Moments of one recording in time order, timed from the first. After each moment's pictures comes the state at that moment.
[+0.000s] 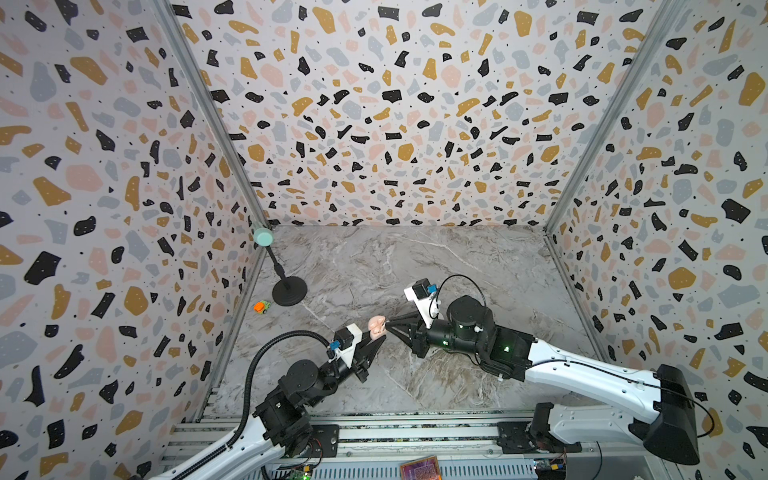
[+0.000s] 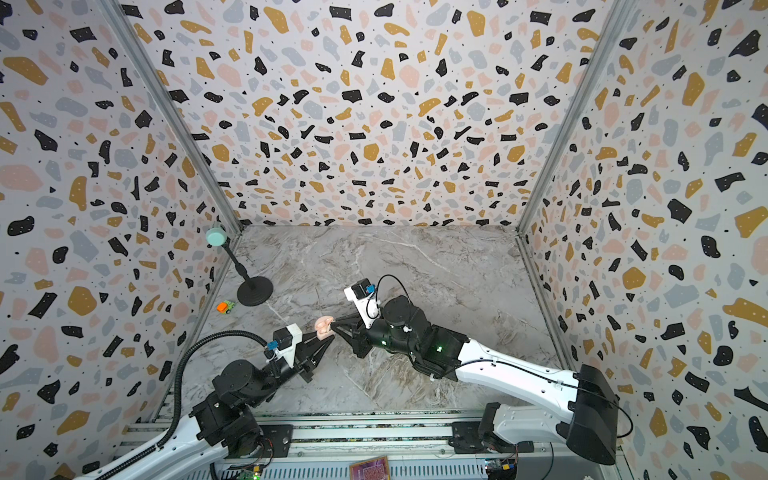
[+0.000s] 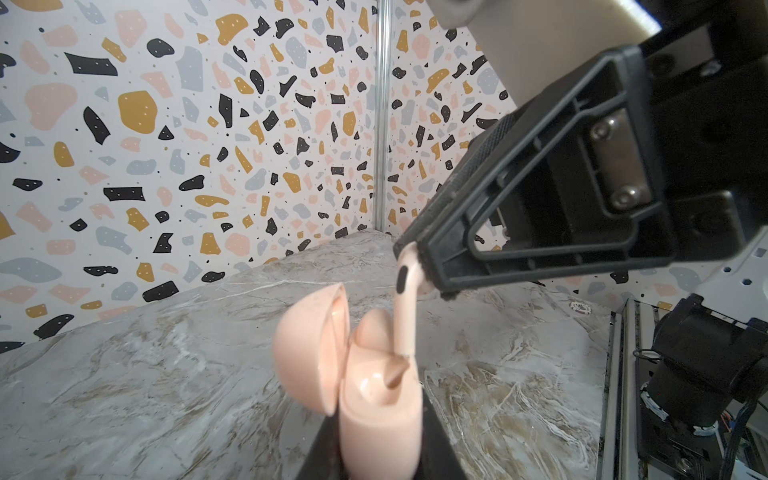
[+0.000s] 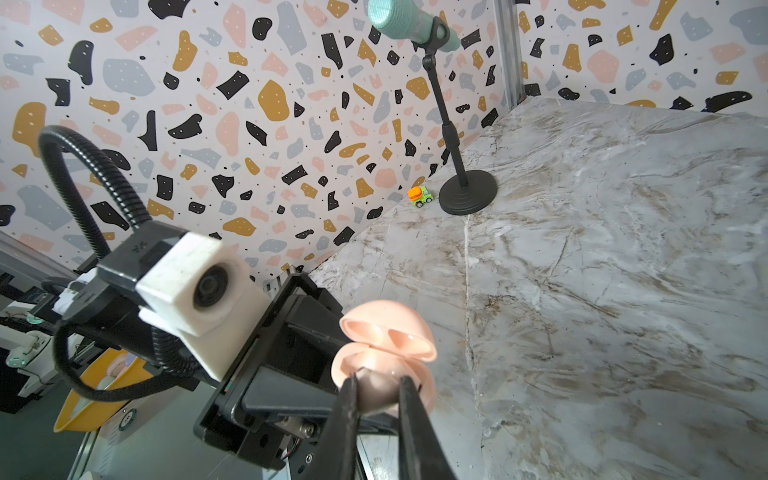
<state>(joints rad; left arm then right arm) -0.87 0.38 0.17 0.27 0.00 -0.05 1.10 1.19 0.92 0.04 -0.17 0.42</state>
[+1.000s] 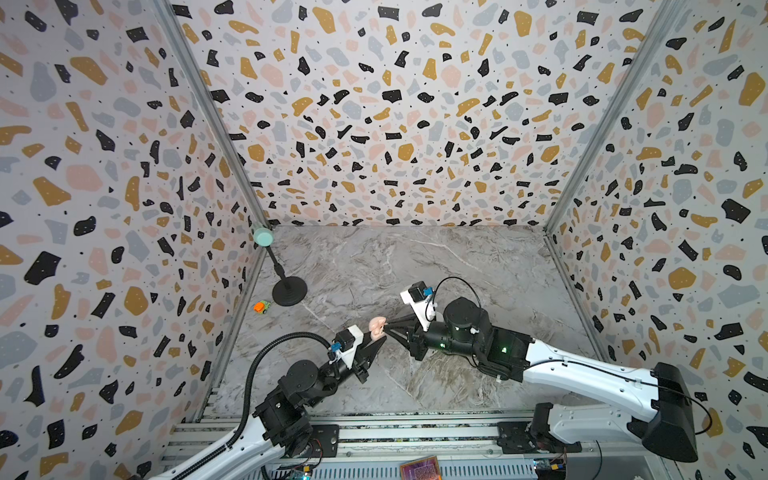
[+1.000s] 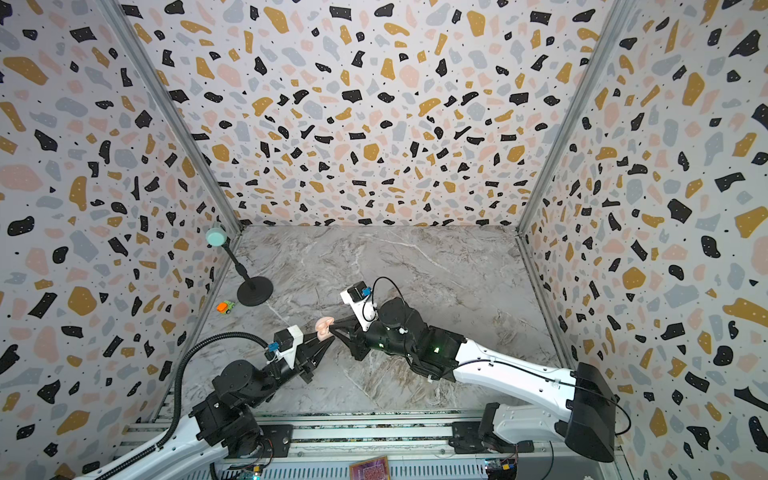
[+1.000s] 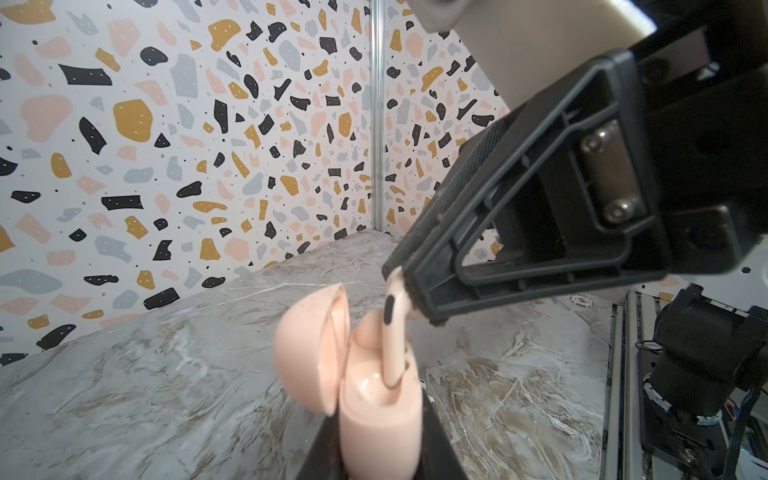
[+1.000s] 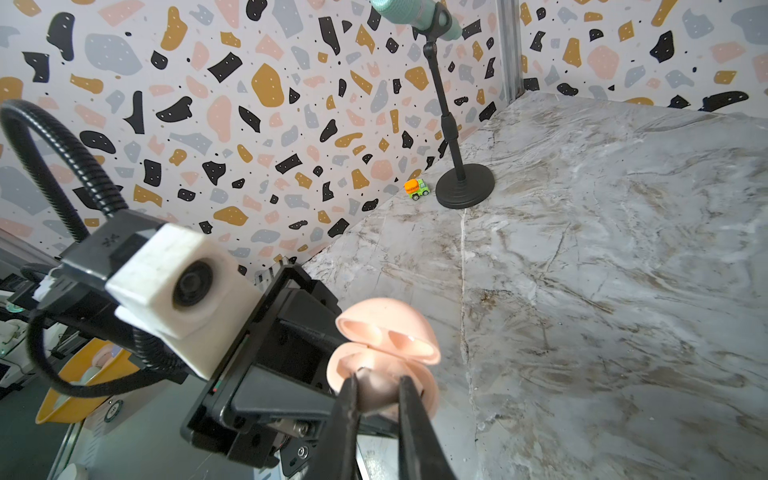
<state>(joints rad) -0.88 0.38 0.17 0.27 0.02 -0.02 1.12 1.20 0.93 0.02 -0.15 0.39</state>
